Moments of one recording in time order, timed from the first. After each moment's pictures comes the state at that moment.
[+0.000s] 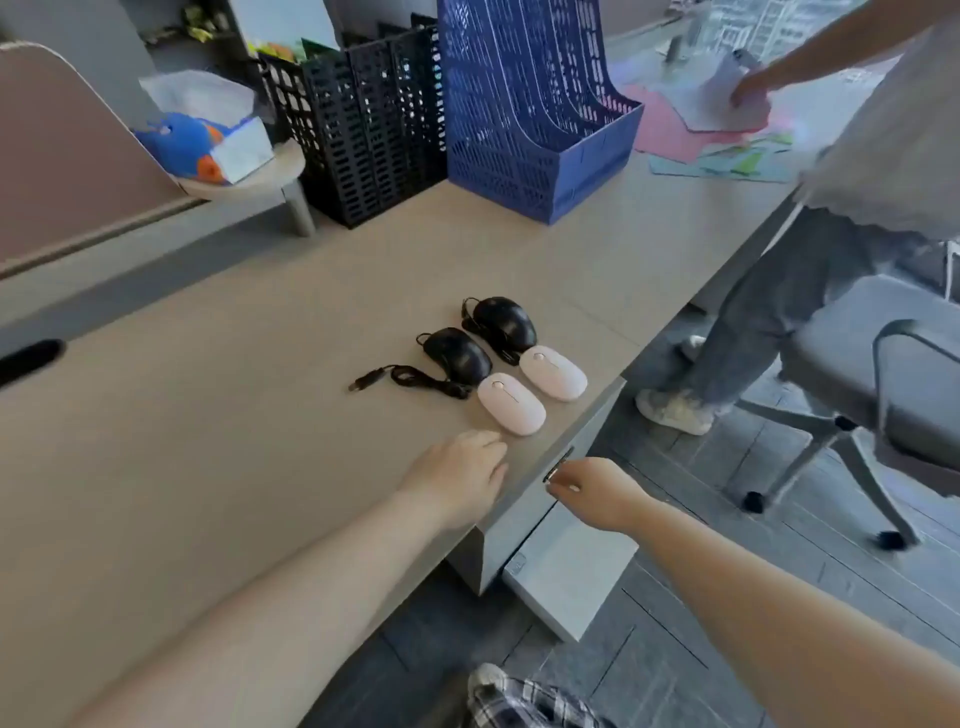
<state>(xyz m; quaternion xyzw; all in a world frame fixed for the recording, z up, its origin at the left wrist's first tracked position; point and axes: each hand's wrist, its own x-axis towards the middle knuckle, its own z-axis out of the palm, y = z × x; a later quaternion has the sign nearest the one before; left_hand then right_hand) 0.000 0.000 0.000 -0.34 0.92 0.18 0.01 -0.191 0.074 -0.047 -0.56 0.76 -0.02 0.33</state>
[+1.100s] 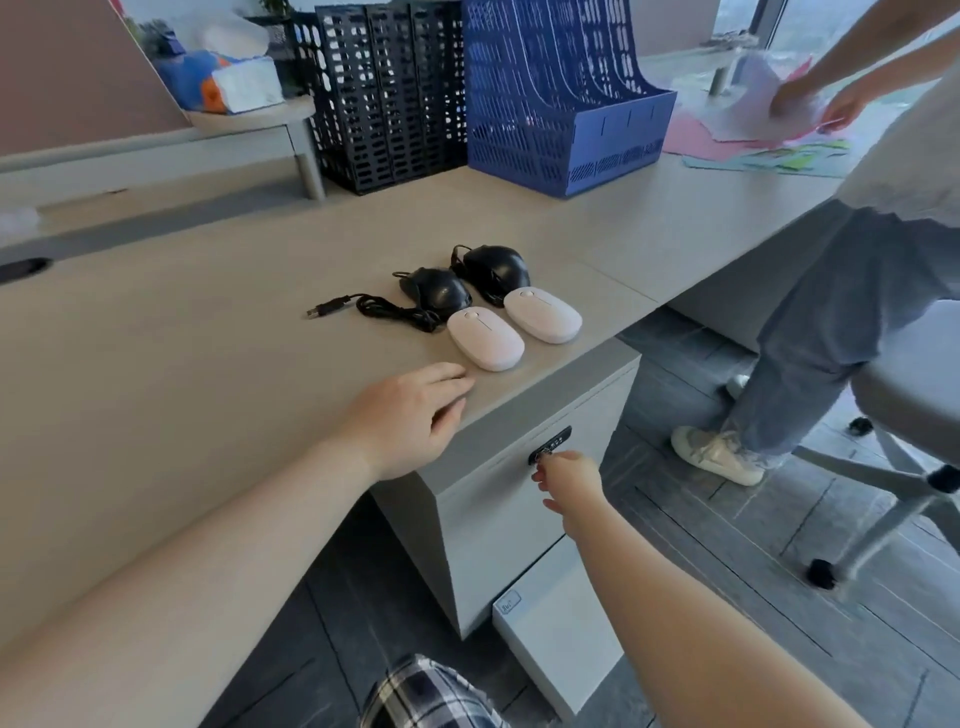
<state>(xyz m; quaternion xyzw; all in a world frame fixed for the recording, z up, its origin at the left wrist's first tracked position) -0.009 0.015 -0.075 -0.39 0.90 0.08 -0.18 -0.202 0.054 -0.193 -0.18 0.75 -0.42 0.49</state>
